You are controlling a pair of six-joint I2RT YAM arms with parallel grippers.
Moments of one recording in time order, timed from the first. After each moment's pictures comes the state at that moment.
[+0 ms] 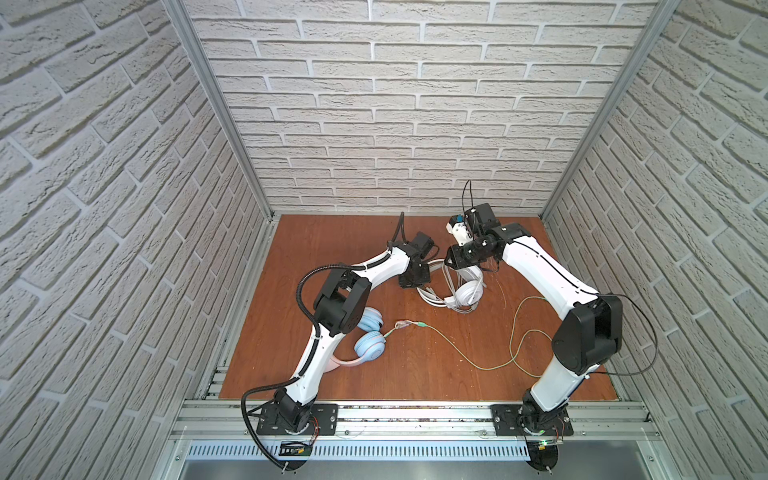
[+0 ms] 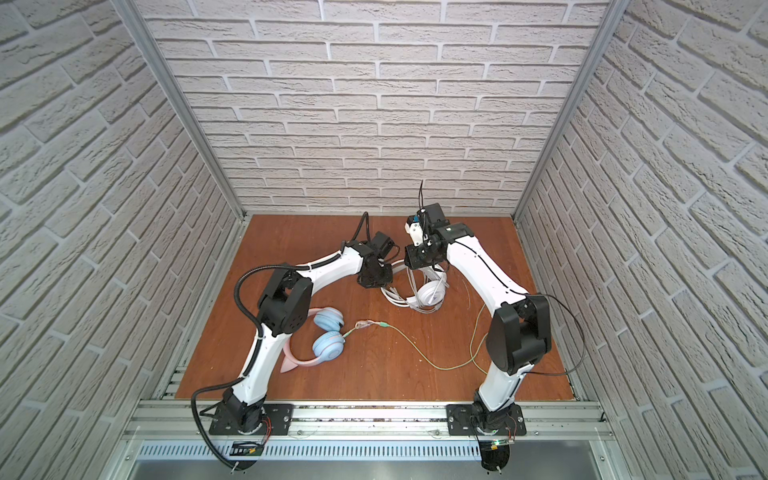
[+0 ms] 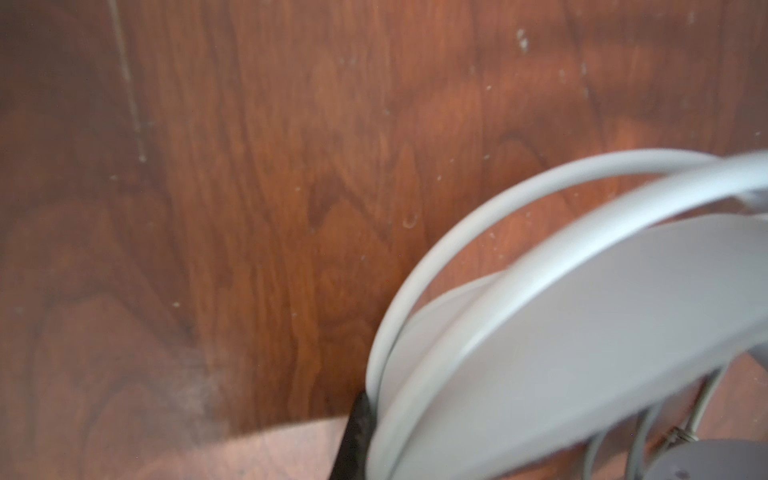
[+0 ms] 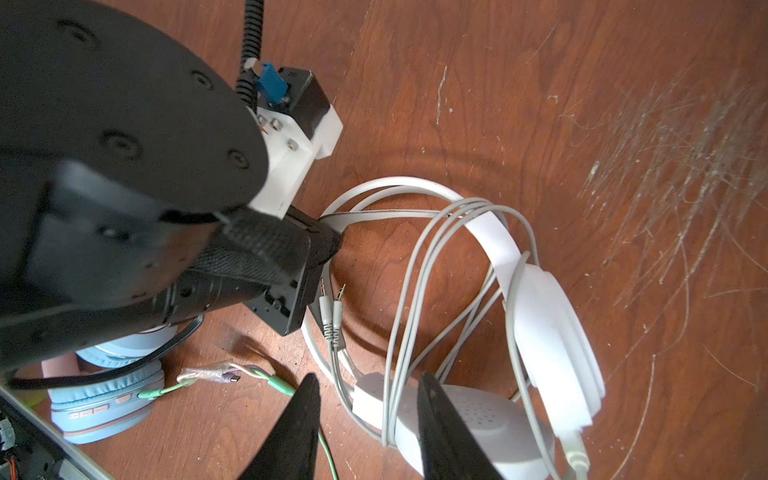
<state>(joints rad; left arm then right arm) -0.71 2.33 1.90 -0.79 0.10 -0.71 0.29 1.71 1.58 -0.95 -0.18 0.08</state>
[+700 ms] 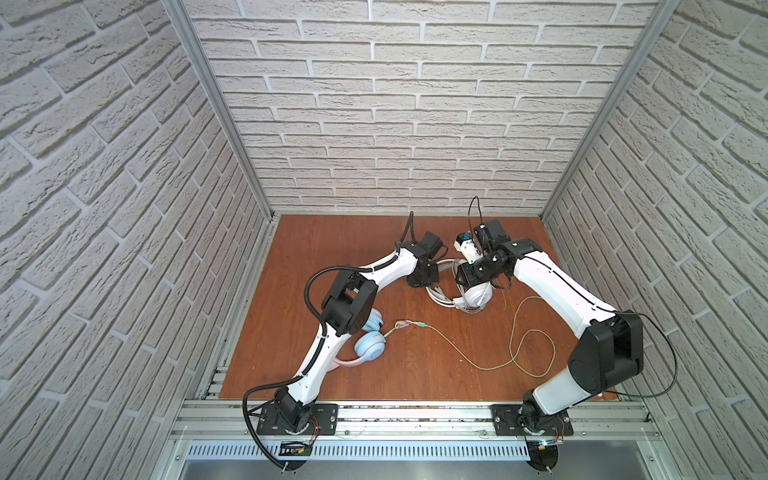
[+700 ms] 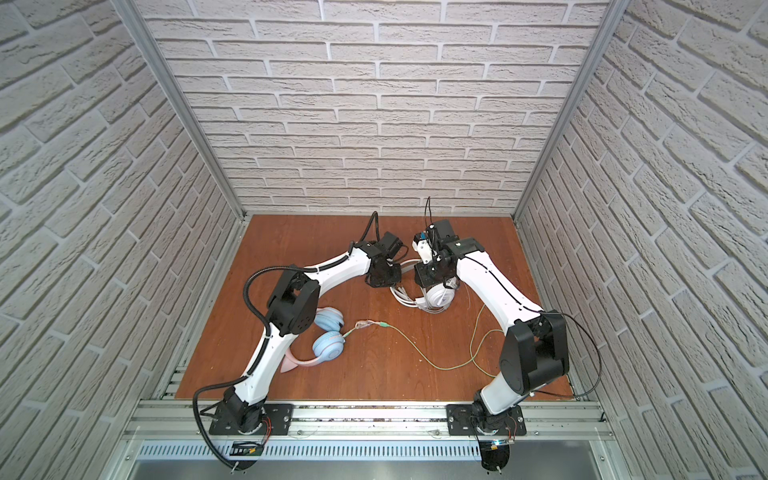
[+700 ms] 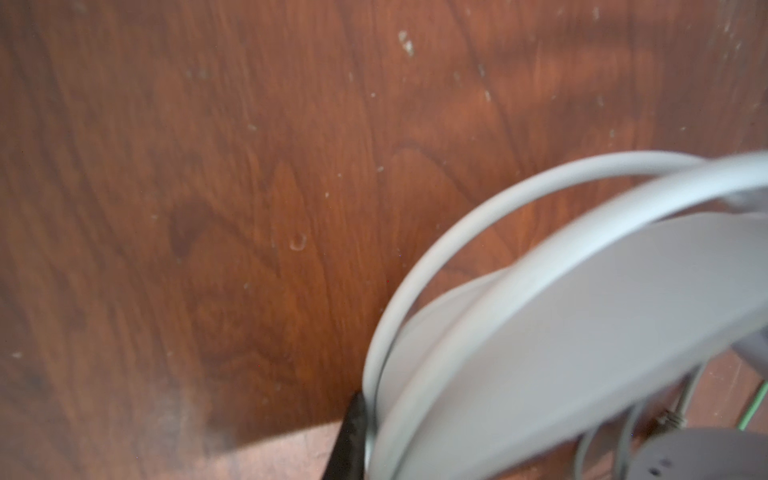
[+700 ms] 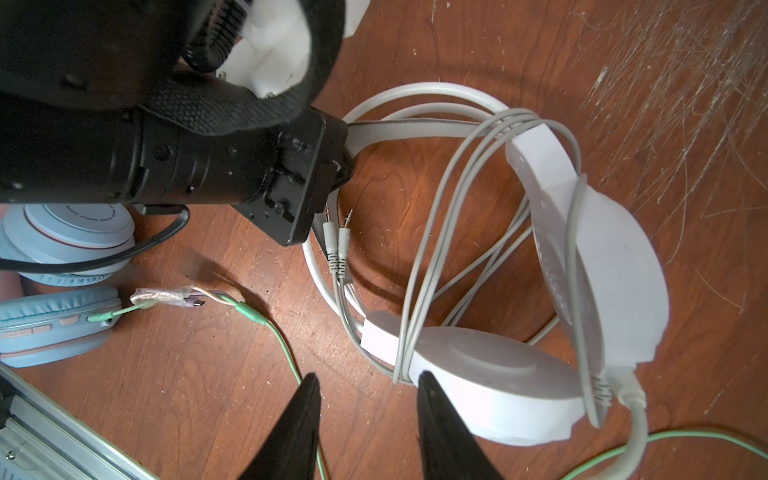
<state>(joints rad) -0.75 2.39 2.01 -0.80 0.11 -0.71 0.28 1.58 1.37 -0.97 -0.16 0.01</state>
